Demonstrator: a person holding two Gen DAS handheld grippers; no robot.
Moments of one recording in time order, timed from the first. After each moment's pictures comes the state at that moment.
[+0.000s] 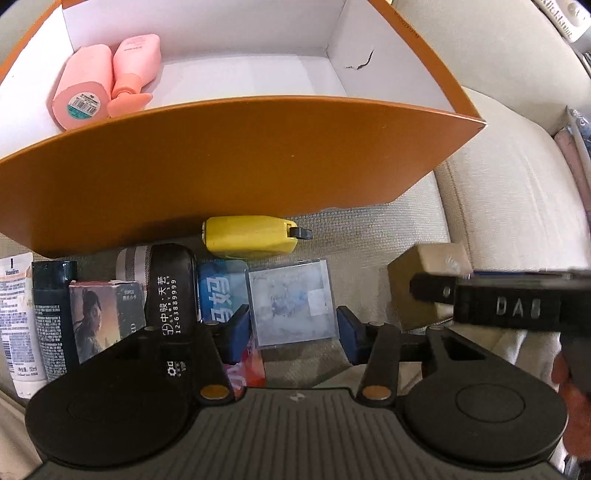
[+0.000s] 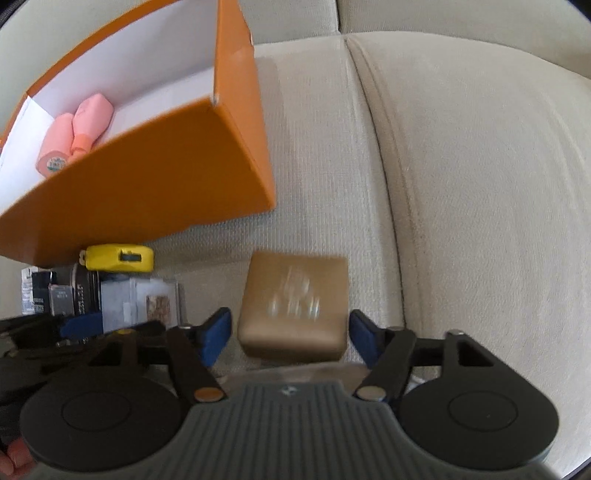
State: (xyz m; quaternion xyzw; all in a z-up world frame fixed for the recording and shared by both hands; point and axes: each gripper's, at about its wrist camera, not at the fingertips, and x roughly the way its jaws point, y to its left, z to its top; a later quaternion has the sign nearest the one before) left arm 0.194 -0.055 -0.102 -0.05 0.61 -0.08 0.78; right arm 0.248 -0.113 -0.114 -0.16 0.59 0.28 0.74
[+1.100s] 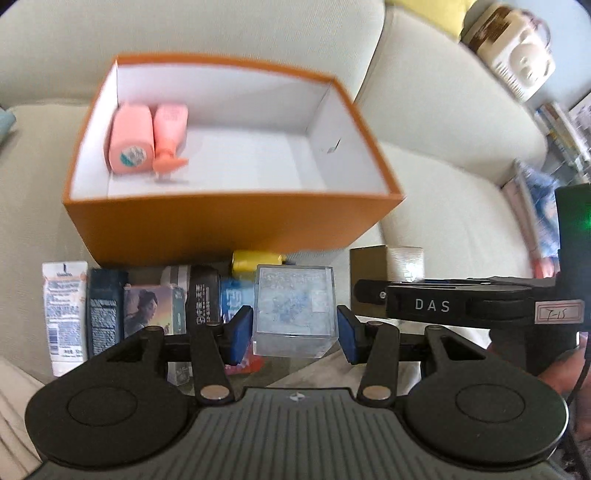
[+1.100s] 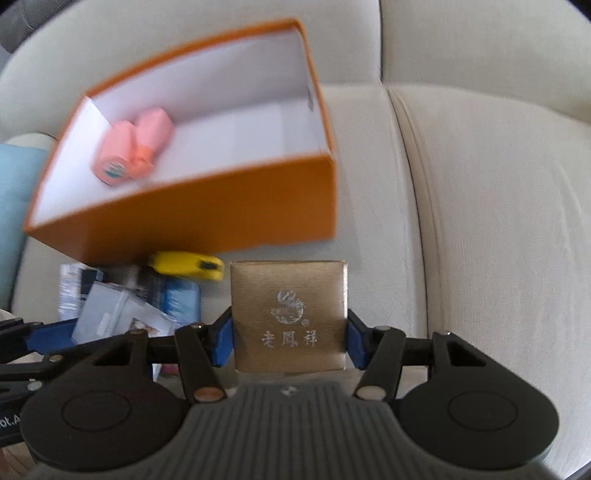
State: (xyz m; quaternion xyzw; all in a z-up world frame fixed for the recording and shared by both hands) left arm 0.145 -0.009 -0.007 -0.12 0.53 -0.12 0.83; right arm 0.198 -0.083 -0.052 -0.17 0.54 0.33 0.76
